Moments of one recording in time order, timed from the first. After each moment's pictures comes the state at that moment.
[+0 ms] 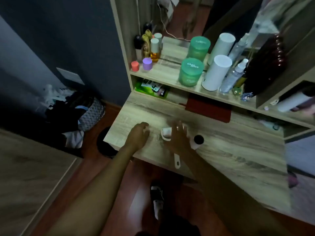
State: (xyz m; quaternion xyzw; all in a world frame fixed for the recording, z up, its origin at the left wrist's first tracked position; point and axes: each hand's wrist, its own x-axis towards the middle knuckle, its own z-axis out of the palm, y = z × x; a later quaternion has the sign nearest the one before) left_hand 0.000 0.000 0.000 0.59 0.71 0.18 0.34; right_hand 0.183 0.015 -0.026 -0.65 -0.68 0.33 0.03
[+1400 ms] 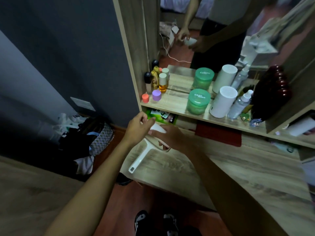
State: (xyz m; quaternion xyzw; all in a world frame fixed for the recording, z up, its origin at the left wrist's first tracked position) left_hand -0.049 0.078 0.126 0.55 0.64 0.39 0.37; right_hand 0.109 0.079 0.126 -0.54 -0.64 0.51 0.20
